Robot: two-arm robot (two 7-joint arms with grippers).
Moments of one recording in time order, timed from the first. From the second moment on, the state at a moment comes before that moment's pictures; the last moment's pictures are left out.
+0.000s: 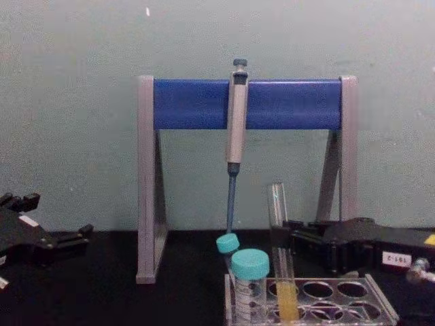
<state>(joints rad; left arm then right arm) -0.20 0.60 0.45 -1.41 -0.25 -0.12 0.03 0.29 0.49 -0.51 -1.48 0.55 0.11 0.54</state>
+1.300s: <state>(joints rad) -0.20 0.60 0.45 -1.41 -0.25 -0.12 0.03 0.15 0.50 -0.42 -1.59 0.49 -0.11 0.53</state>
